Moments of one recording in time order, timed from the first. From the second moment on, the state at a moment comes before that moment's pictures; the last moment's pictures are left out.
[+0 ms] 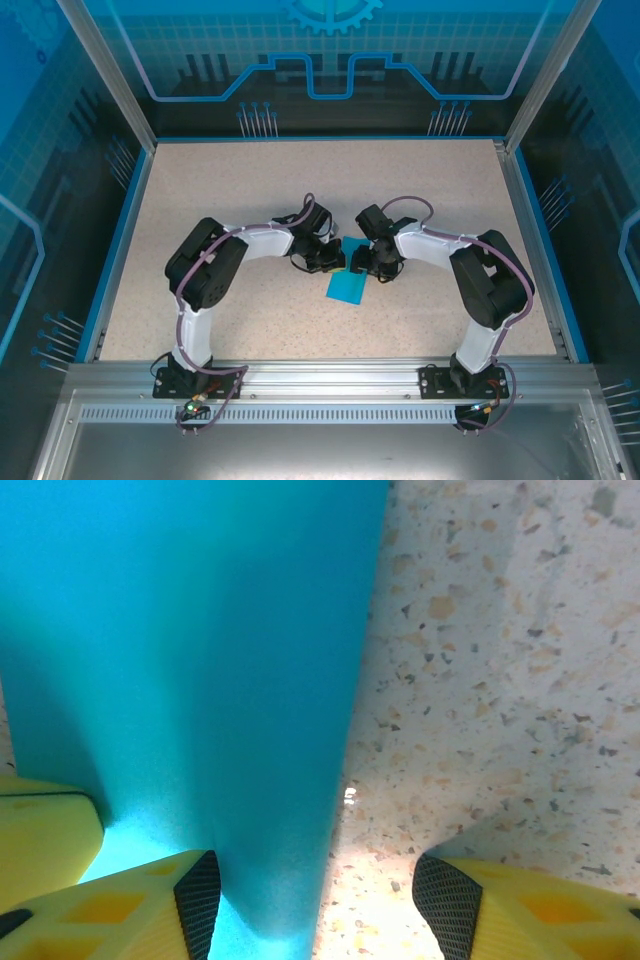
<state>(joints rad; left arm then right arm) -0.59 2.01 1.19 -0.27 0.53 -0.79 0.55 1.78 1.04 -0.62 -0.08 0.74</state>
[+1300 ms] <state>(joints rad) -0.59 2.02 1.19 -0.26 0.53 -0.79 0.43 1.59 0.66 0.00 -0.51 0.83</state>
